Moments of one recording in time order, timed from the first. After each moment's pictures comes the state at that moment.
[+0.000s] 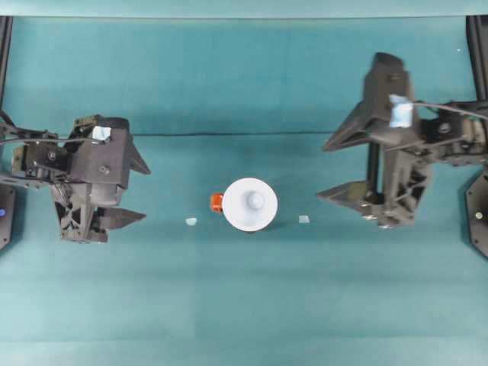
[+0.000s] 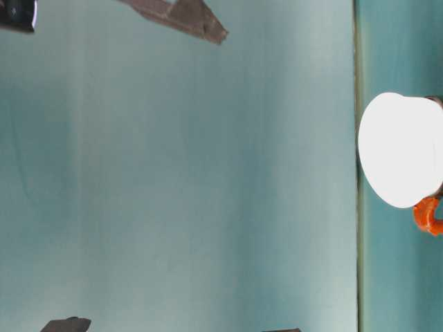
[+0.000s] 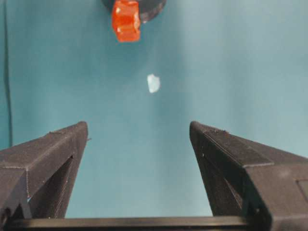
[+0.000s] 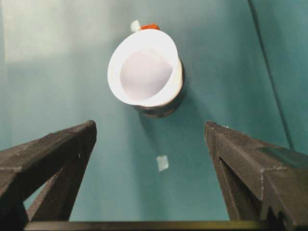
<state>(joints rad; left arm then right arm) 0.00 -0.44 0.76 0.02 0.57 0.06 -0.04 -0.49 0.65 0.03 0.60 0.16</state>
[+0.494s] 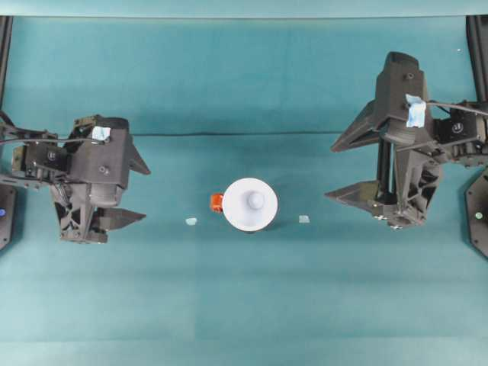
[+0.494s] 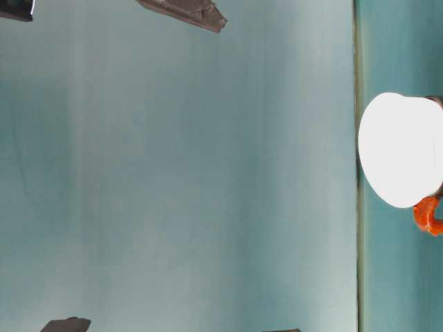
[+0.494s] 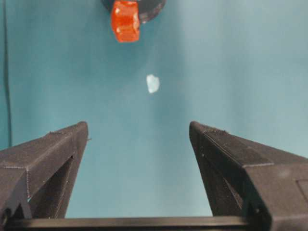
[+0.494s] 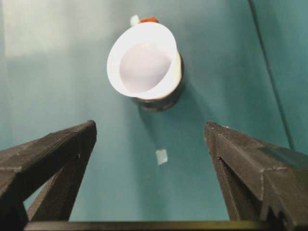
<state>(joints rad) 0.00 -0.44 0.76 0.02 0.57 0.06 -0.04 -0.51 0.66 0.03 0.60 0.16</state>
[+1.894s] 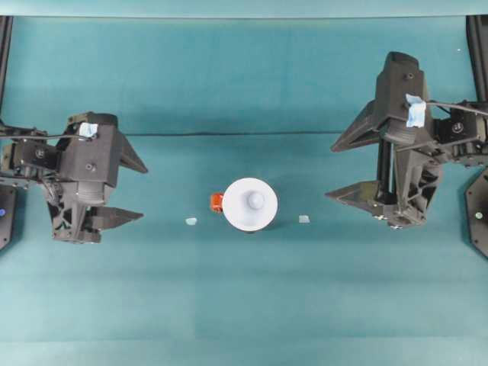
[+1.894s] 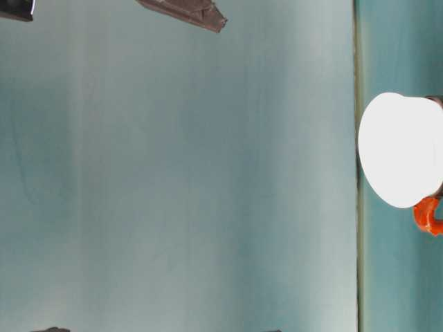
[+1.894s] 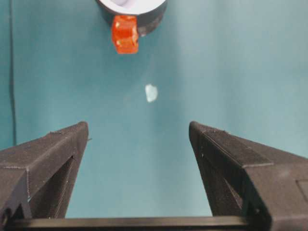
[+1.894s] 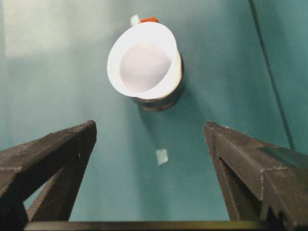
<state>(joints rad) -0.01 -0.48 0.76 0.02 0.58 0.06 -0.04 -0.51 0.66 0.03 0.60 0.16</state>
